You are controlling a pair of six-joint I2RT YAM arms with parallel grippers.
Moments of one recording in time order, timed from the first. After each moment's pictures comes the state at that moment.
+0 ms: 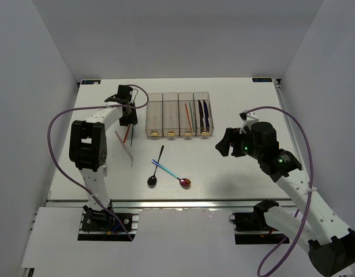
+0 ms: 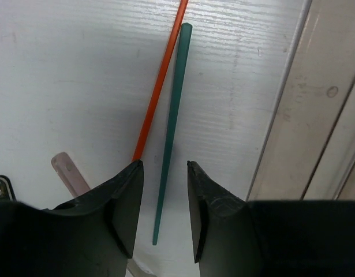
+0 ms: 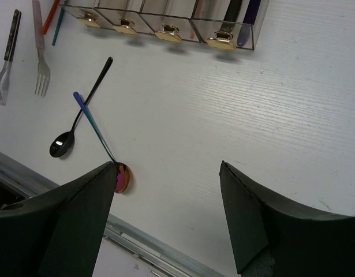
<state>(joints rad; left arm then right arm) -0.17 1.98 1.48 -0.55 -0.14 -0.27 0.46 0.84 0.82 -0.53 -0.15 0.33</state>
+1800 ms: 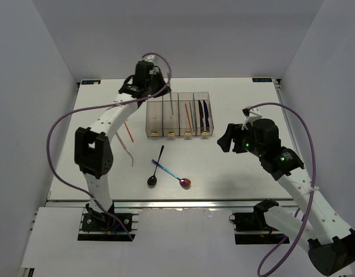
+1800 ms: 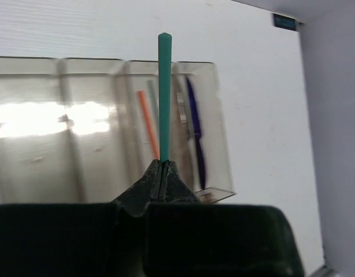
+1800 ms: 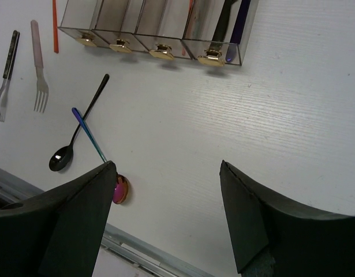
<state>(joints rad) -0.35 1.87 1.73 -0.39 0.12 -0.54 0.46 0.86 0.87 -0.54 -0.11 0.33</state>
